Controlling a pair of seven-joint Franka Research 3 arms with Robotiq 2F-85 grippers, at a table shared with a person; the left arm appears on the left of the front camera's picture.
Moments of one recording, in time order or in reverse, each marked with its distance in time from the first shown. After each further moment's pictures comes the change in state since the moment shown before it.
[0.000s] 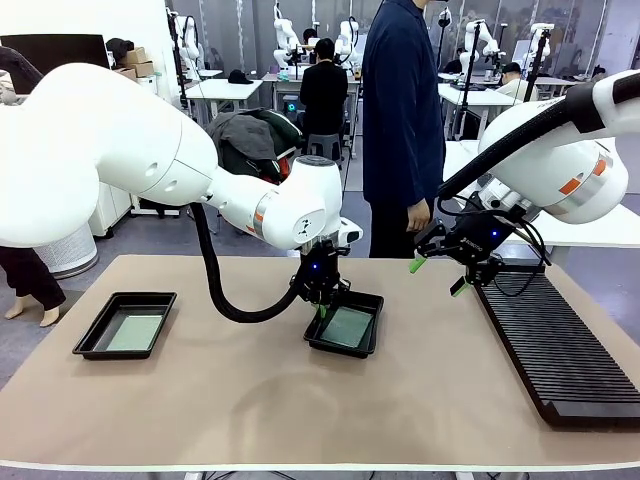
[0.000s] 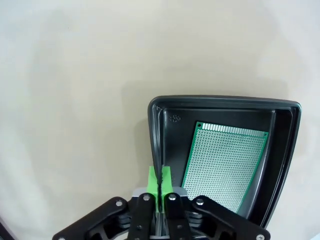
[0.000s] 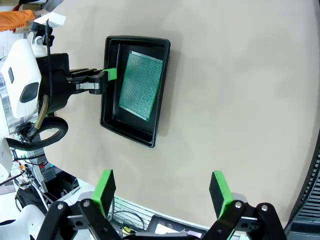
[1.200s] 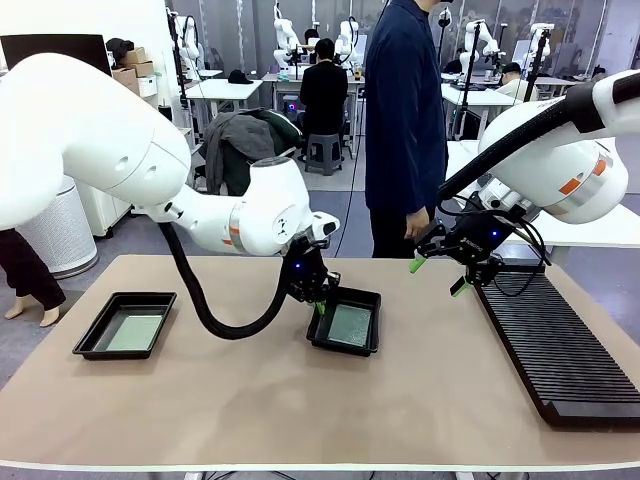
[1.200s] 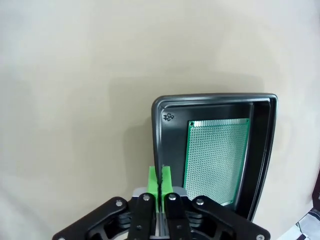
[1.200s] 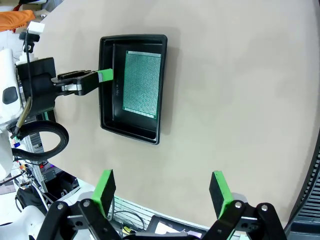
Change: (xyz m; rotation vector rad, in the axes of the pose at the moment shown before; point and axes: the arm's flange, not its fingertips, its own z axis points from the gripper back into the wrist) left arm -0.011 0.040 0.003 -0.218 -0.052 0.068; right arm 0.000 0.000 0.000 0.000 0.000 0.000
